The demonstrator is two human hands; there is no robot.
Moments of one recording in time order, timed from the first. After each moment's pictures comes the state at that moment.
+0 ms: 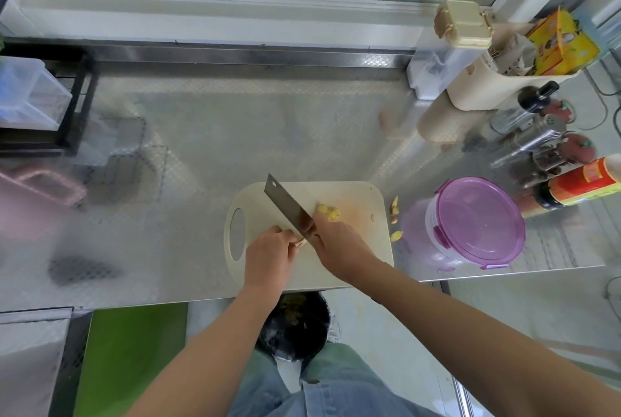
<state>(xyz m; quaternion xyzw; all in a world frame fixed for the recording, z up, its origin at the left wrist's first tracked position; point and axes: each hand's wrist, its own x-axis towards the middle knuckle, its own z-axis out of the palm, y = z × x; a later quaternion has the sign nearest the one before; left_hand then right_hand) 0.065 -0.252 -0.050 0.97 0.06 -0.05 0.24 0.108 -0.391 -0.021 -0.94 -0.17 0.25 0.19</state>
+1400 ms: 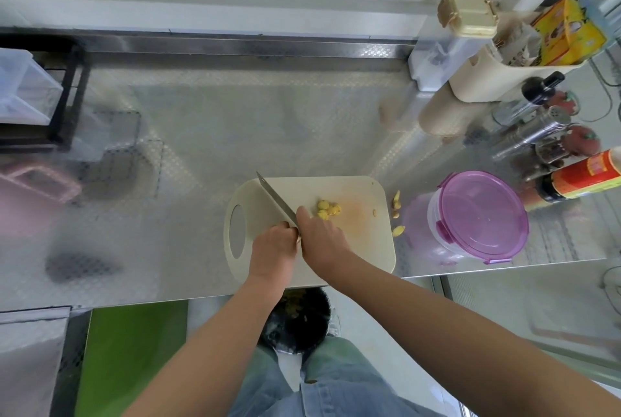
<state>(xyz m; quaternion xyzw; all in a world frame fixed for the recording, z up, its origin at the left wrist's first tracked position) 0.078 -0.256 -0.057 0.98 0.02 -0.15 0.14 0.106 -0.354 -0.015 -0.95 -0.15 0.27 0.11</state>
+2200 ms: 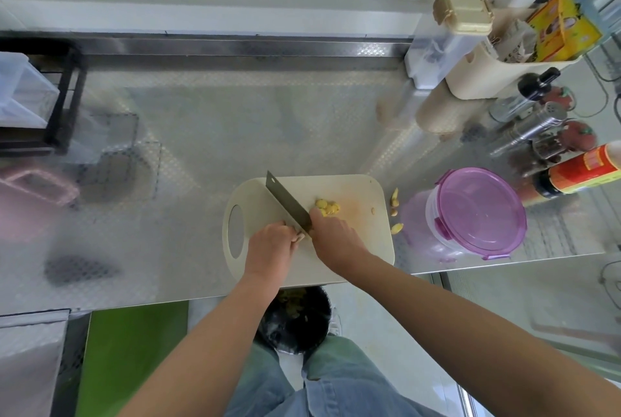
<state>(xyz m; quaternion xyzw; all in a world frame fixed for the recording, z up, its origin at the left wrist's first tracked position) 0.075 -0.248 -0.050 0.97 -0.01 -0.10 0.20 0.109 -0.380 -0.032 -0.94 -0.13 0.26 0.14</state>
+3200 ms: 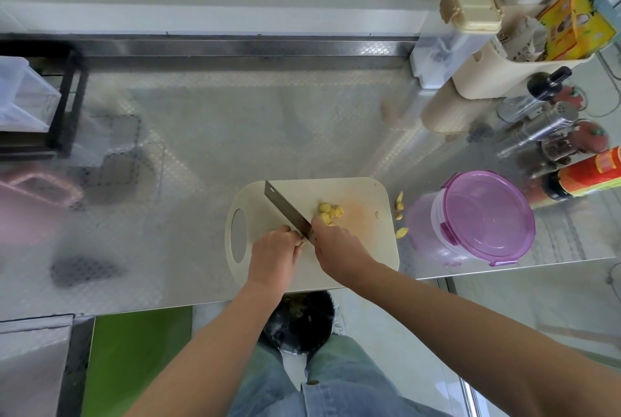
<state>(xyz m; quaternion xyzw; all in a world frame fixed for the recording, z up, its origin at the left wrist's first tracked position) 0.074 -0.249 -0.053 0.97 0.00 -0.09 0.22 0.107 -0.383 -0.038 -0.94 -0.16 0.27 0.15</state>
